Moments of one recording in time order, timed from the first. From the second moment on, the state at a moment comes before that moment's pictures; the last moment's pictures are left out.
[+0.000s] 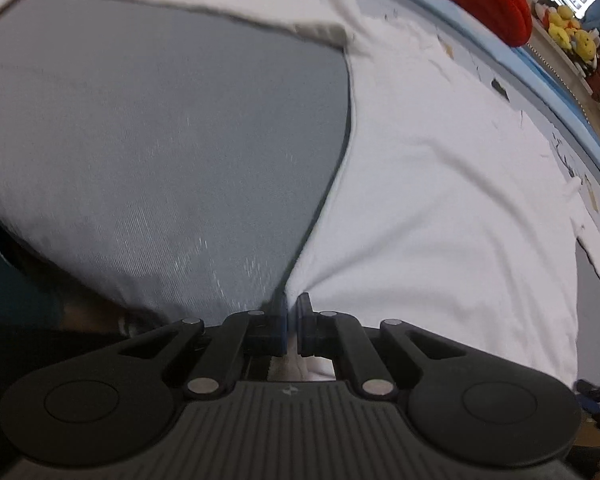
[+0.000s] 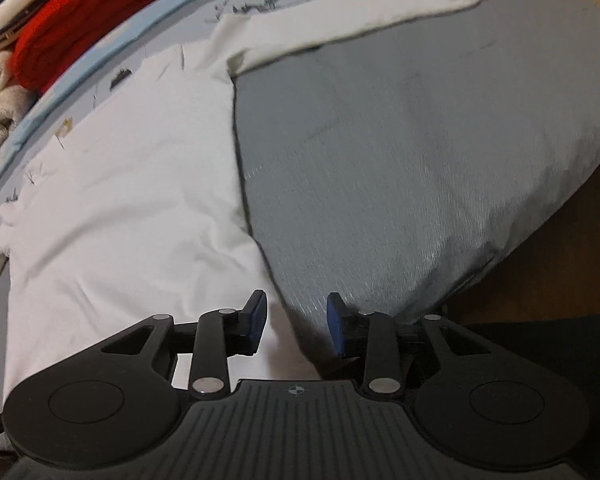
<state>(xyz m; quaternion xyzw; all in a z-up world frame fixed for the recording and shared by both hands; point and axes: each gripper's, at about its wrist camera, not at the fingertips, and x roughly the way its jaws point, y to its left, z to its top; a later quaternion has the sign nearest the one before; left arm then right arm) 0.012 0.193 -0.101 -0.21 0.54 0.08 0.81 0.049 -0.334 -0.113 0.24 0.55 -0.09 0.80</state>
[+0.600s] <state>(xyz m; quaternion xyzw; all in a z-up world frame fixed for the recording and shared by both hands) 0.005 0.177 -0.092 -0.19 0.53 0.04 0.82 0.033 -0.338 -0.033 0.16 0.38 -0.06 0.91</state>
